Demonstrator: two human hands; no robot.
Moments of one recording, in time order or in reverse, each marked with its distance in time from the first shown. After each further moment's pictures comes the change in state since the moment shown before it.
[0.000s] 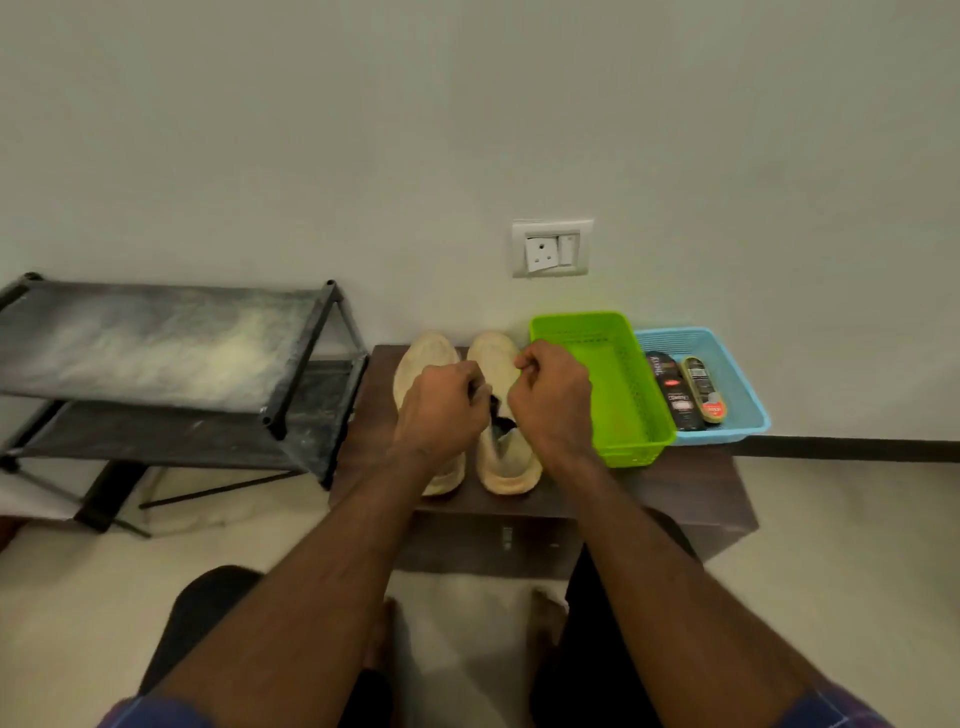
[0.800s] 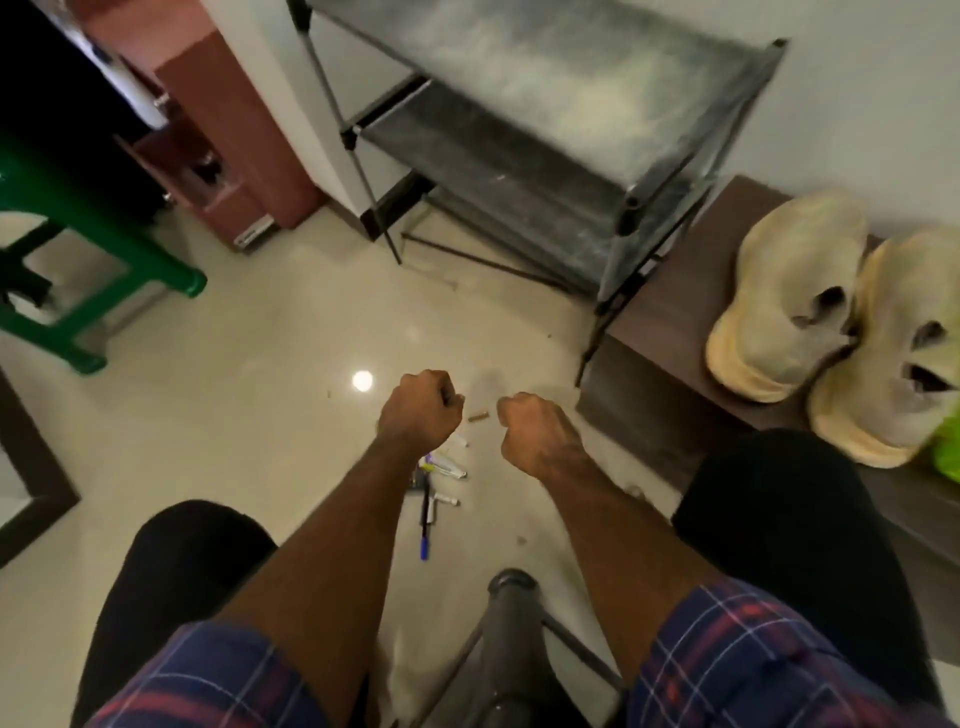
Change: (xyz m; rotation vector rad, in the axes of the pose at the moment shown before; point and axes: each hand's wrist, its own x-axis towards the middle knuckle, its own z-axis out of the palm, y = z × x) left_hand -0.298 -0.259 -0.048 0.001 -0.110 -1.083; right_hand -0.271 -0.070 0.223 -0.425 -1.343 -0.517
